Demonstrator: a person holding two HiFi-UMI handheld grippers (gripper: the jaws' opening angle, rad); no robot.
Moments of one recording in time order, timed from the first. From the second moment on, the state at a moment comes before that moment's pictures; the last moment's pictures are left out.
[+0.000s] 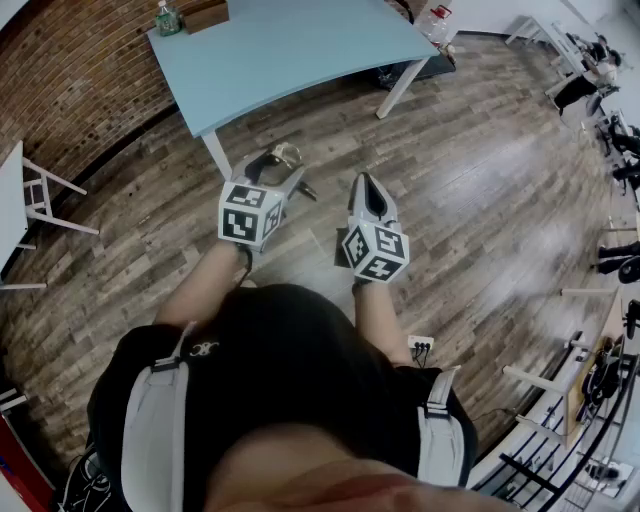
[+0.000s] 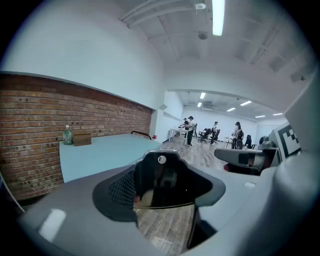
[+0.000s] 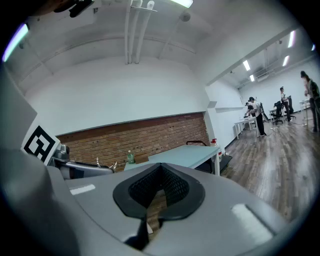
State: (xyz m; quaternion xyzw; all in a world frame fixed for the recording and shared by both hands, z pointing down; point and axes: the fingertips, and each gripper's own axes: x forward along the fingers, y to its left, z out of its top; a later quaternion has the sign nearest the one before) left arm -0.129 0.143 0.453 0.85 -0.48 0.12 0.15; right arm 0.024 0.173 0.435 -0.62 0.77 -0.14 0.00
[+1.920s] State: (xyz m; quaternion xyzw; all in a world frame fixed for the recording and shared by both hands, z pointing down) left arm -0.012 0.120 0.448 0.86 -0.47 0.13 0.12; right arm 0.124 0.175 0.436 -0.63 0.77 -0.13 -0.01
